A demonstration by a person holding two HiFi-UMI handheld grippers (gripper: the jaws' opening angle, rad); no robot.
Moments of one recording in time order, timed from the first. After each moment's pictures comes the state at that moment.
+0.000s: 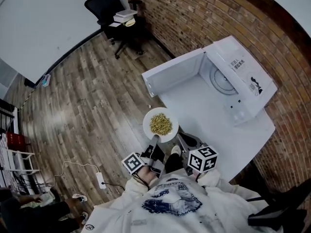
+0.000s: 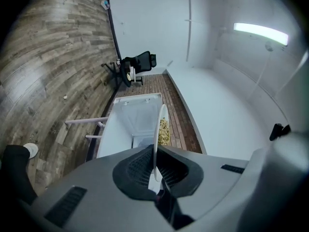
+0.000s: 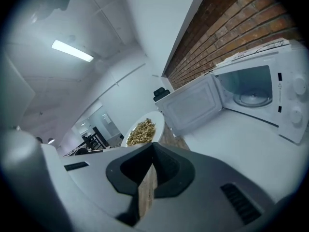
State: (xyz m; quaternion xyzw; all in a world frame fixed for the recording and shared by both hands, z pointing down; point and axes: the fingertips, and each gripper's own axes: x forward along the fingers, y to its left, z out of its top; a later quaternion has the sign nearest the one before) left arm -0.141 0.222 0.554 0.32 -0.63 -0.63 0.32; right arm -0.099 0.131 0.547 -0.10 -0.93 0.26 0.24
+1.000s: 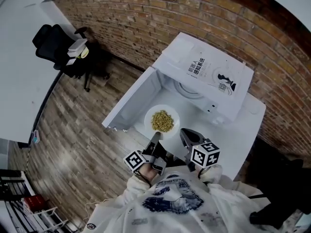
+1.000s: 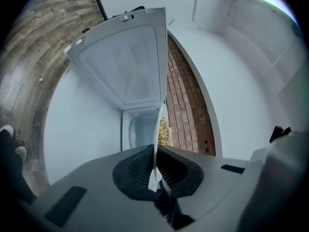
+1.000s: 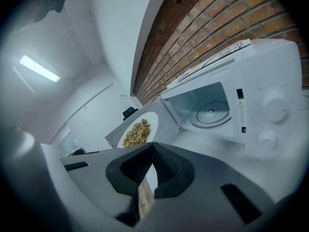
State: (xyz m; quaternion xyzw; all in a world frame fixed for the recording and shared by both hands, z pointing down) left arm -0.214 0.018 0.557 0.43 -0.57 -0.54 0.45; right arm -0.140 -0.058 0.558 0.09 -0.92 0.33 0.17
